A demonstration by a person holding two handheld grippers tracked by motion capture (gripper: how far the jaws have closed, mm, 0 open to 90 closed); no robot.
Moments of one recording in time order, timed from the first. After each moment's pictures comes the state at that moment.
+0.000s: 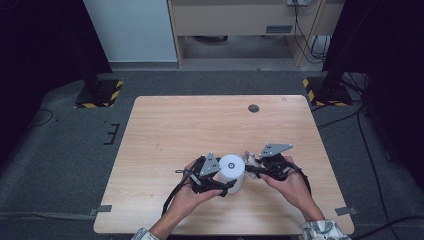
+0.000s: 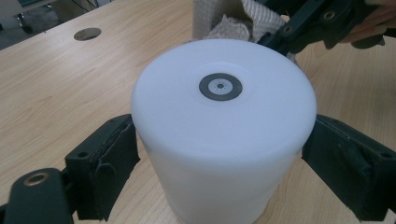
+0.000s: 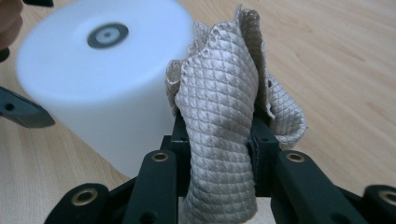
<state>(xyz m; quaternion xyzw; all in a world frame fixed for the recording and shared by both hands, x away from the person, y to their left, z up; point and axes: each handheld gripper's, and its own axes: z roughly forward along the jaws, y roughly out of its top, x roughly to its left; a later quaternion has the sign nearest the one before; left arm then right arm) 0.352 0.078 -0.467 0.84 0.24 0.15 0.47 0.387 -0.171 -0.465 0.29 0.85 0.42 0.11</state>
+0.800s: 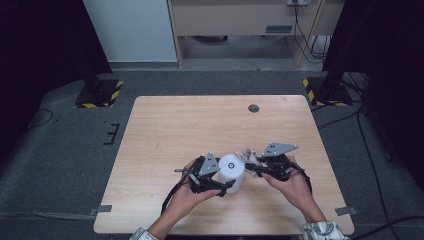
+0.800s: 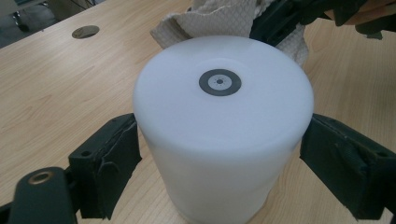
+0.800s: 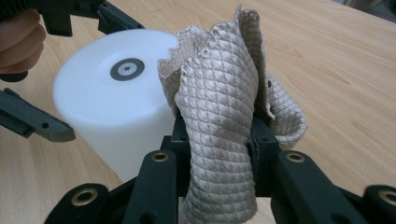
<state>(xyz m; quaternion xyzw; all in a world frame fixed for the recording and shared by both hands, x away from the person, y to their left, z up) 0.352 0.081 -0.466 0.84 0.23 0.15 0.47 0.381 -0.175 -0.453 0.29 0.84 0.45 0.12</state>
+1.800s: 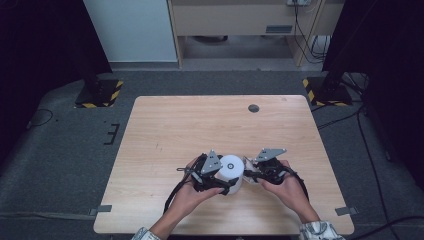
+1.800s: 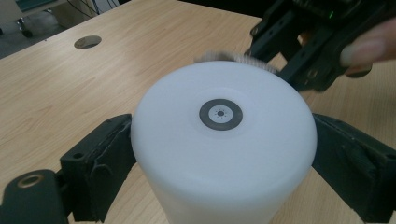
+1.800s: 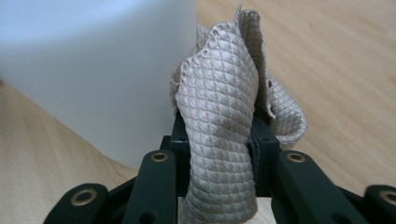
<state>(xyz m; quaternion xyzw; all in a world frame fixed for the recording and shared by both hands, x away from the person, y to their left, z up) 0.355 0.074 -0.460 0.84 0.23 0.15 0.47 0.385 -0.165 -0.483 0.29 0.86 0.40 0.10</state>
